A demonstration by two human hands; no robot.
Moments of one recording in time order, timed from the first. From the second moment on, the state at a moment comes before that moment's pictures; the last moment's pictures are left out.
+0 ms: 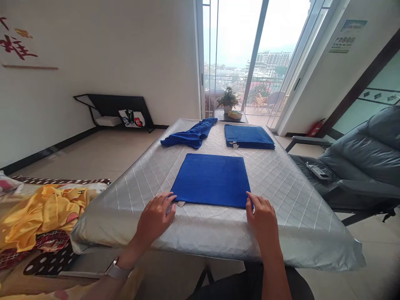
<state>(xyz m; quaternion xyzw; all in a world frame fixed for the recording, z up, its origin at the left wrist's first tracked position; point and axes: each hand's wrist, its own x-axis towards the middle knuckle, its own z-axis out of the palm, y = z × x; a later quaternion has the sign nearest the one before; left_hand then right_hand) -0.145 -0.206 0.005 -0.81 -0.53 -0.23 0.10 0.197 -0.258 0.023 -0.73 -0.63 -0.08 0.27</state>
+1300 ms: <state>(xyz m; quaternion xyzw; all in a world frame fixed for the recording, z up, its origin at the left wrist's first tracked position) 0.046 -0.216 0.043 -0.95 -0.30 -0.09 0.04 0.222 -0.277 0.019 -0.72 -0.64 0.03 0.28</state>
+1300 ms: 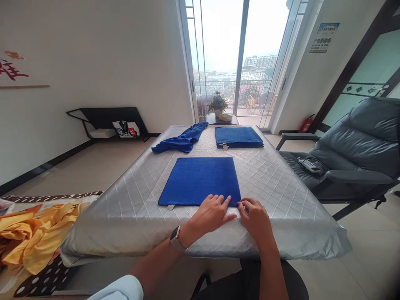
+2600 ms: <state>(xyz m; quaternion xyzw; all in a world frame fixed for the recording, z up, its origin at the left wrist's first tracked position) -0.014 -0.212 0.049 -0.90 -0.40 -0.12 0.08 0.222 -0.274 0.018 -0.74 -0.60 0.06 0.28</state>
